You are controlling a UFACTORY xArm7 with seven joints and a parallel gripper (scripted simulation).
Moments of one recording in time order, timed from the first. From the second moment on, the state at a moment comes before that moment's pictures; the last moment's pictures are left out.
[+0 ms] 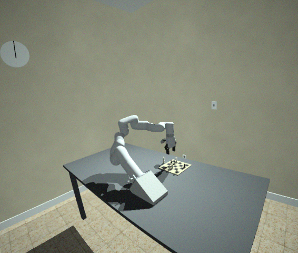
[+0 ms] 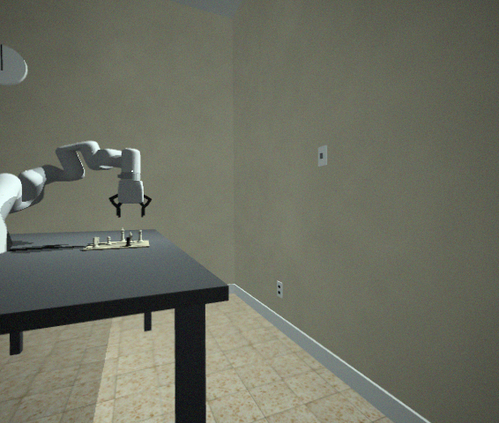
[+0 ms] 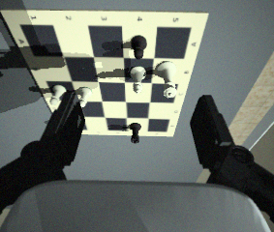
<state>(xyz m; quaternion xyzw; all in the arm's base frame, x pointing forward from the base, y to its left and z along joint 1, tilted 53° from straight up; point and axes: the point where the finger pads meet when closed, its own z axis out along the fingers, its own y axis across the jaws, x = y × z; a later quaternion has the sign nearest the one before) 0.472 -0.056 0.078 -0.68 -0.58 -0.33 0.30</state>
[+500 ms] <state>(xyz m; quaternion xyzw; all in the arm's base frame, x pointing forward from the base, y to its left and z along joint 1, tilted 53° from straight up) 0.471 -0.060 0.082 -0.68 -0.57 -0.33 0.30</state>
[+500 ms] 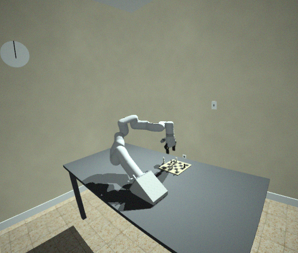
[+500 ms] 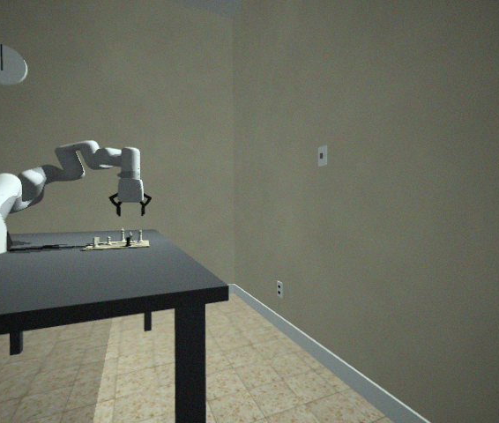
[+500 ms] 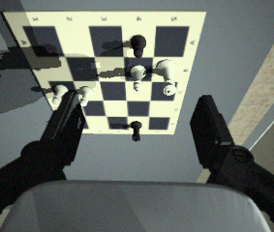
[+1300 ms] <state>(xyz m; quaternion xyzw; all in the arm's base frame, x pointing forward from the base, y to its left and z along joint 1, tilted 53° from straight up) 0.418 -0.184 0.296 -0.86 -0.28 -0.31 0.28</state>
